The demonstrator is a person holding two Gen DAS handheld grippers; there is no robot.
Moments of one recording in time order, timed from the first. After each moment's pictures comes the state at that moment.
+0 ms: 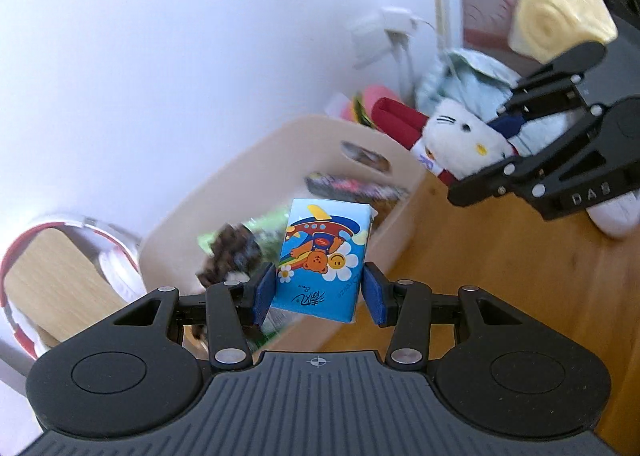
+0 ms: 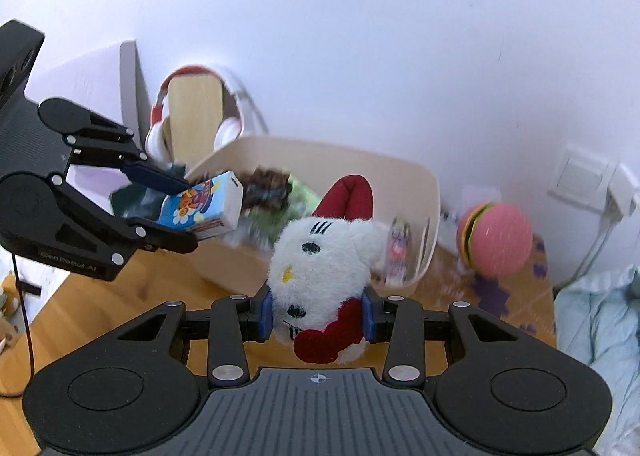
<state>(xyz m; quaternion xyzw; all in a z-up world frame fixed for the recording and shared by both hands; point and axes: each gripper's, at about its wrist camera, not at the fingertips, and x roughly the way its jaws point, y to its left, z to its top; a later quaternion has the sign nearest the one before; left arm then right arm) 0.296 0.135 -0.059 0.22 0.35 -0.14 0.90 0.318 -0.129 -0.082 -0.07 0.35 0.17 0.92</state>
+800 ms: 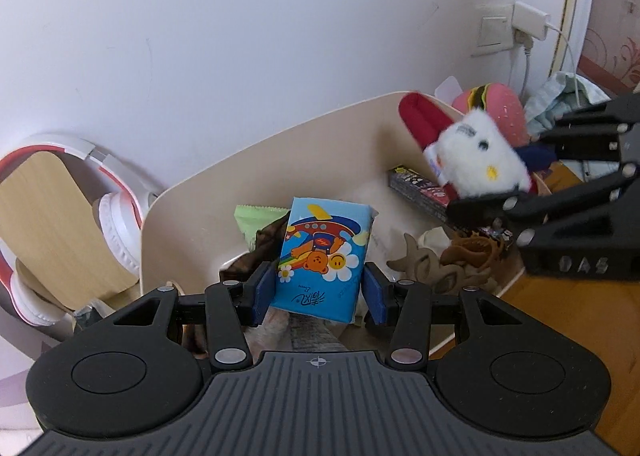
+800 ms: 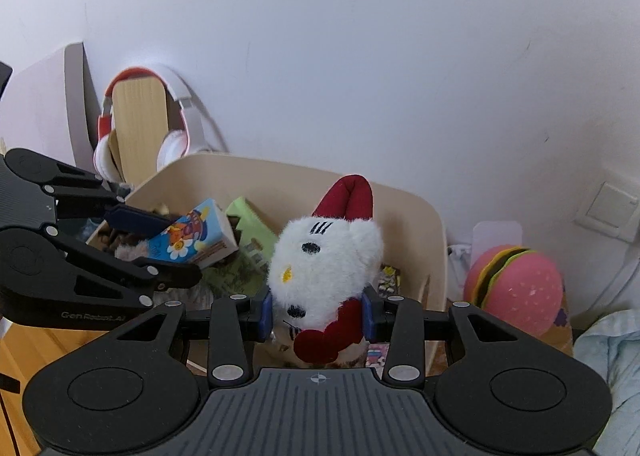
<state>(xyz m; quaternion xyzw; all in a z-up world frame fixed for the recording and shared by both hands) 0.392 0.142 -0.111 0.13 0.41 -0.02 0.90 0.431 -0.114 -0.125 -0.07 0.37 0.16 0.91</state>
